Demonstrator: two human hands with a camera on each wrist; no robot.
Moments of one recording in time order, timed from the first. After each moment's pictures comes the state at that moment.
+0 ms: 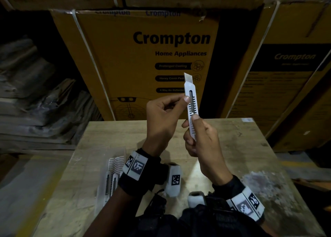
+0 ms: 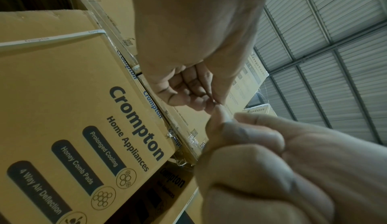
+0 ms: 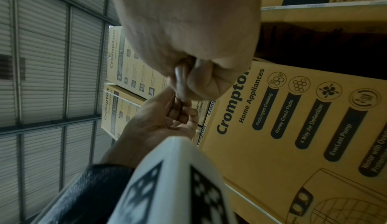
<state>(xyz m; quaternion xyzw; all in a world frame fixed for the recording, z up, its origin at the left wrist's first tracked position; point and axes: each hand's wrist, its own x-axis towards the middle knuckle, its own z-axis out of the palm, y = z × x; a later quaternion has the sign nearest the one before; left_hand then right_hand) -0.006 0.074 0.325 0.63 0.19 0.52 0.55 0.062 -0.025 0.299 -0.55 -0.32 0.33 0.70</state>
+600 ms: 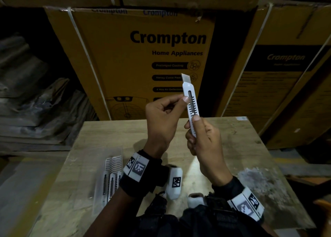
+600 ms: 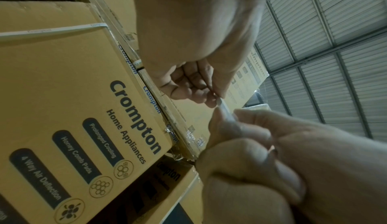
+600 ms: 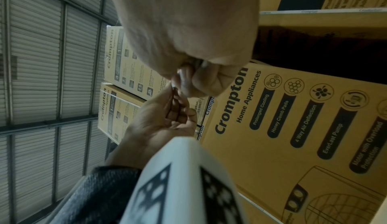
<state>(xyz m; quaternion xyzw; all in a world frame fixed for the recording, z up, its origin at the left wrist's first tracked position) -0.009 0.069 0.321 0.61 0.17 0.54 0.55 0.054 -0.033 0.300 -0.56 -0.33 0.27 0.71</state>
